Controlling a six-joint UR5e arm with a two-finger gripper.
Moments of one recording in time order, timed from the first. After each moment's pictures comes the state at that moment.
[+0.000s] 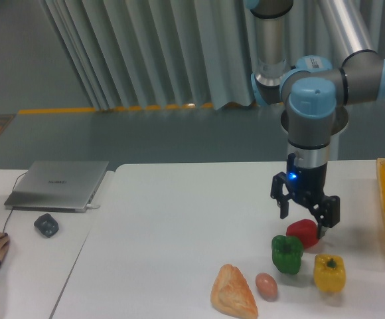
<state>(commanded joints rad) 2.24 -1.88 -1.49 -1.08 1.45 0.81</state>
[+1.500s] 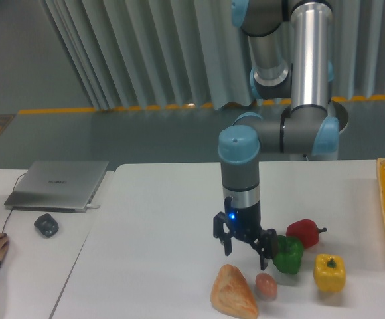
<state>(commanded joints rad) 2.05 -2.08 -1.43 -0.92 1.55 0.33</state>
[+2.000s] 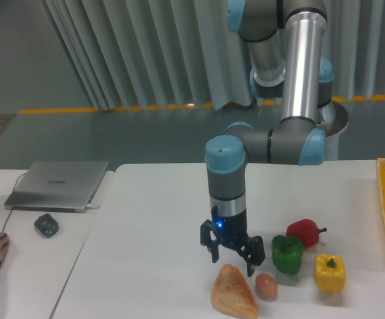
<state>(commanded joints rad) 2.01 -2.14 -1.40 -0.91 1.56 0.29</state>
